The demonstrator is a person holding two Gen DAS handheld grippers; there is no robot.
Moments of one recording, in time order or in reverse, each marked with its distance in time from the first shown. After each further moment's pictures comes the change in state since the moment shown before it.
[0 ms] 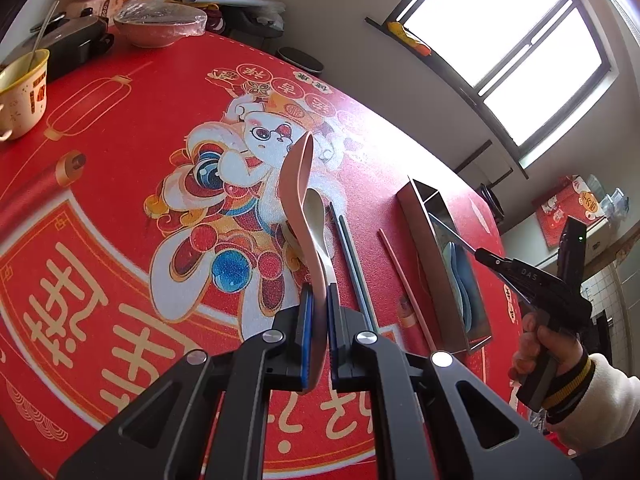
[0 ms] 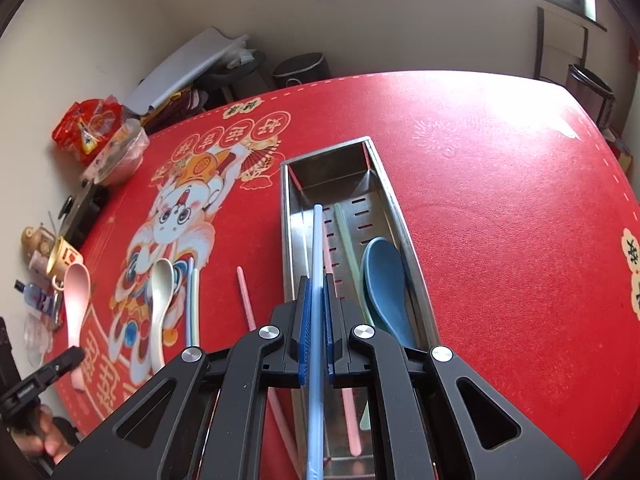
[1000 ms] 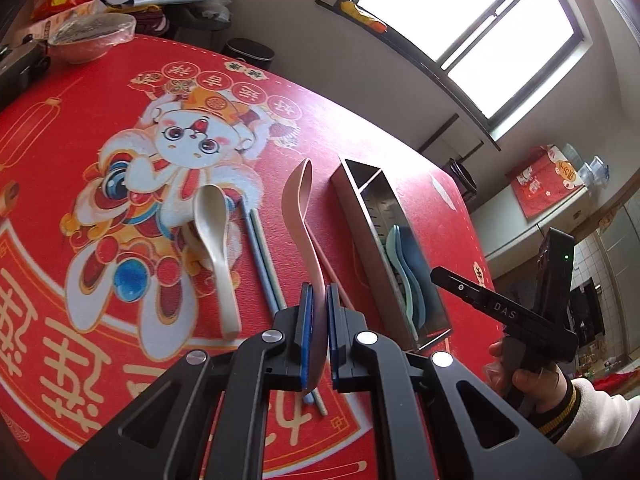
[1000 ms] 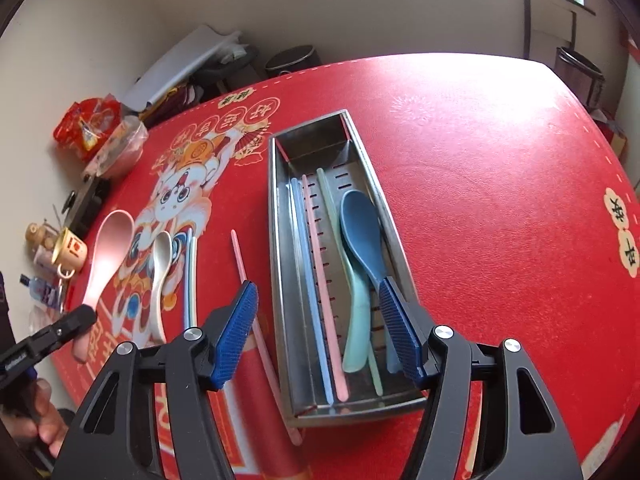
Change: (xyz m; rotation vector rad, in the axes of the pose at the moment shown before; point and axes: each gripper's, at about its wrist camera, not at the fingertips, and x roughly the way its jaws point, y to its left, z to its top) left arm 0.033 -0.084 0.003 0.106 0.064 -0.093; right arm -0.034 -0.019 -0.038 0.041 0.016 0.003
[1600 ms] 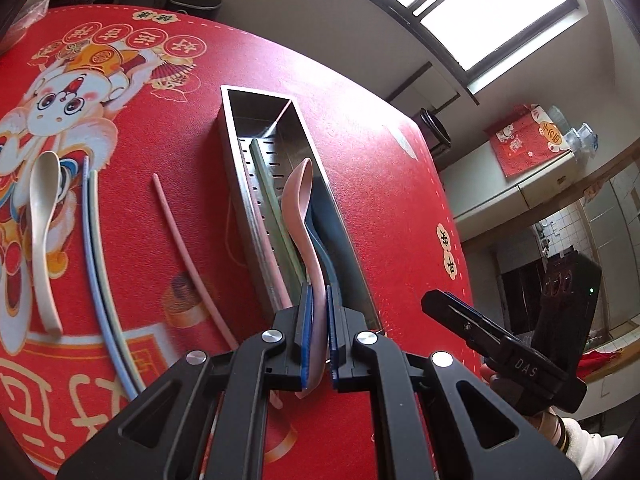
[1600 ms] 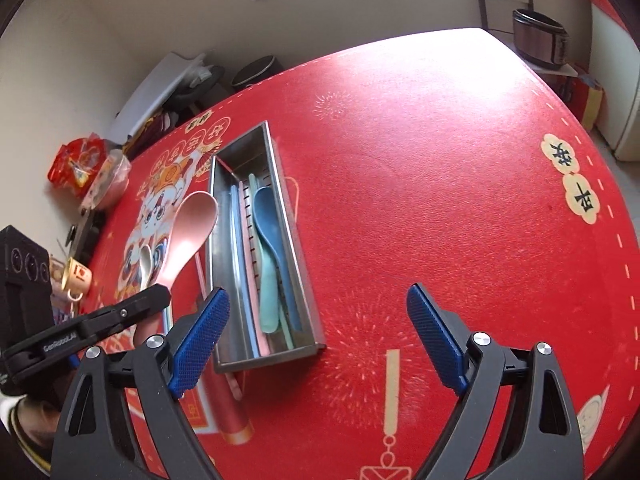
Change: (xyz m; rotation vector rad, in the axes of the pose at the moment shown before) left arm 0.107 -0.103 -0.006 0.019 0.180 -0.076; right arm -0.040 -0.087 -0.017 0.144 -0.006 0.018
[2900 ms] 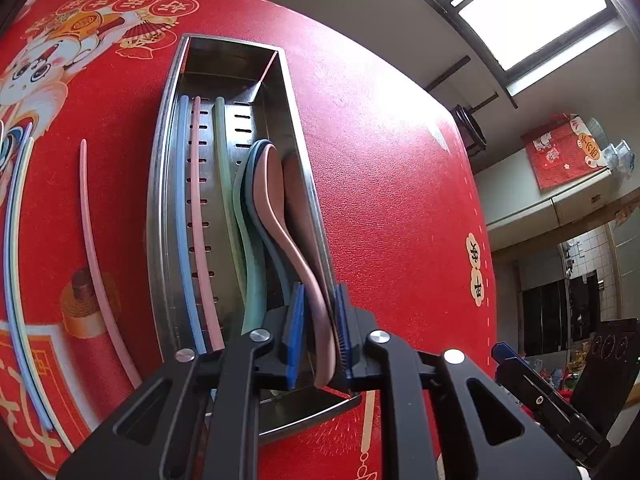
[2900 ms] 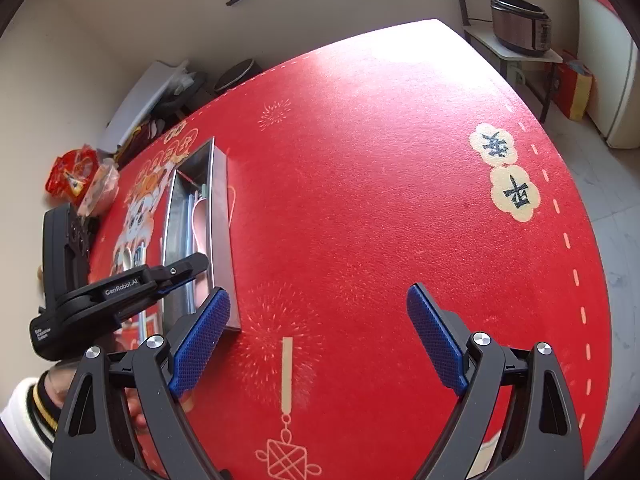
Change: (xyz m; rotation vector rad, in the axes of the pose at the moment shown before) left arm 0.079 -0.033 0.002 -0.087 0.017 0.099; right arm -0.029 -0.076 0.008 0.027 0.017 0.006
